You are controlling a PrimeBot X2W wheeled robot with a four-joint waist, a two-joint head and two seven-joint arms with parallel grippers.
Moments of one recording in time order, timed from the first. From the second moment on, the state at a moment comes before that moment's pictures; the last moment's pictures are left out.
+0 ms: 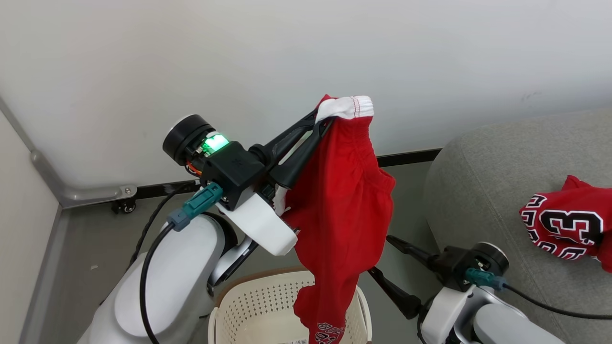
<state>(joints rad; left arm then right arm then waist) -0.66 0.22 -0.61 0.17 -0.32 -0.12 -0.17 -0.38 -0.37 0.81 0.48 0.46 0.13 -0.18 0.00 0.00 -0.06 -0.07</state>
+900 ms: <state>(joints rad) -0.67 0.23 -0.64 0.19 -0.38 -0.12 -0.15 -0.56 -0.36 1.05 0.52 0.42 0.13 -0.25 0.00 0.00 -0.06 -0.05</state>
